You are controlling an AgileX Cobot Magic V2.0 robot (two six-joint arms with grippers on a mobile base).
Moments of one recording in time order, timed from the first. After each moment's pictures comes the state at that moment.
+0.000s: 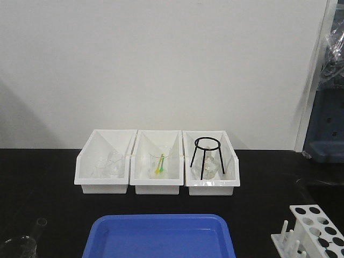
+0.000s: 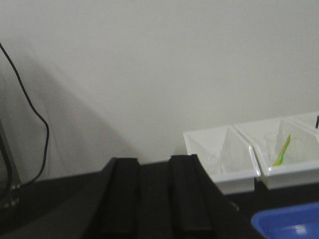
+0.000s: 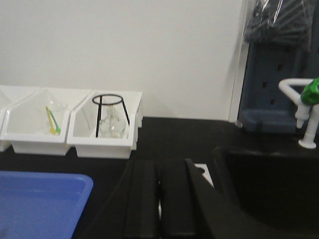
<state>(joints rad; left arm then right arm) -0.01 0.32 -0.27 0.27 -0.06 -0.11 0.03 0.45 -0.33 -0.08 0.09 0.02</state>
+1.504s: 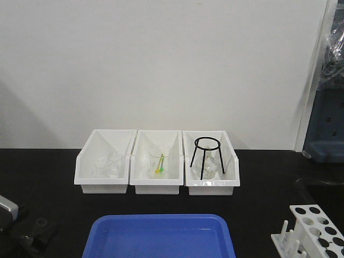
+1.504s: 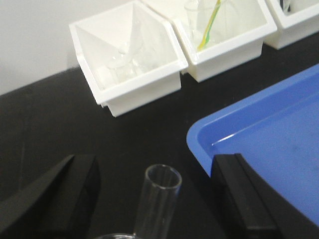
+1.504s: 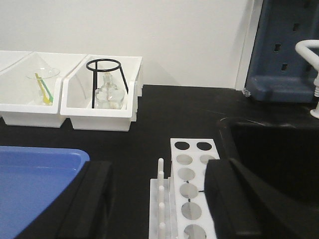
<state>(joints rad) -0.06 1.44 -0.51 0.50 -0.53 -0.13 0.03 0.64 -0.33 -0.07 -0.02 0.01</state>
